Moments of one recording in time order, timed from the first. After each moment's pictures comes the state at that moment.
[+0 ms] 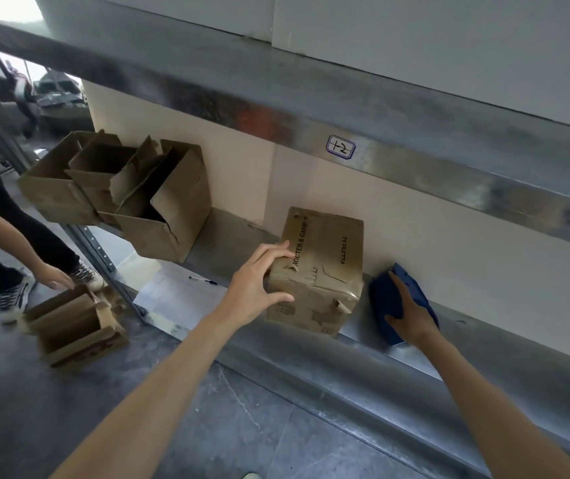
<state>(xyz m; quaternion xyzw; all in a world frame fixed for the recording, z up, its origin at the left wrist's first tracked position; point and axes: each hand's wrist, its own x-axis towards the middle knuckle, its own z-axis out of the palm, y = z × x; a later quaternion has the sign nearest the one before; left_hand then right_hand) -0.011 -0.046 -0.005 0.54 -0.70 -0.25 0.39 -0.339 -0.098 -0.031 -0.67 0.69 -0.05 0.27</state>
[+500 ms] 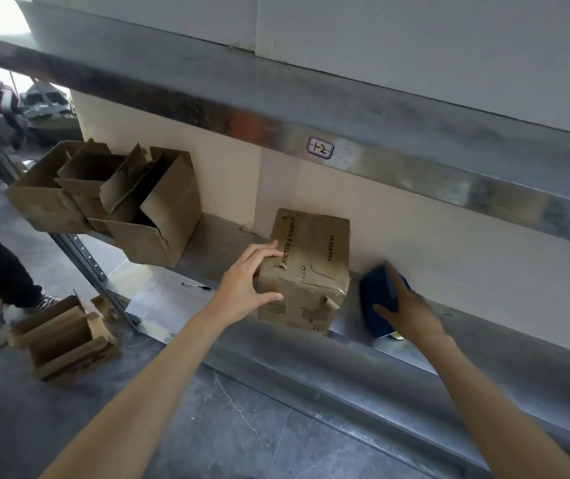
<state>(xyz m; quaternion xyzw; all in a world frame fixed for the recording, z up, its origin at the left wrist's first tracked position) -0.008 -0.047 -0.002 0.54 -0.71 -0.25 0.37 -0.348 -0.087 -0.016 -0.69 0.70 -0.04 0.19</state>
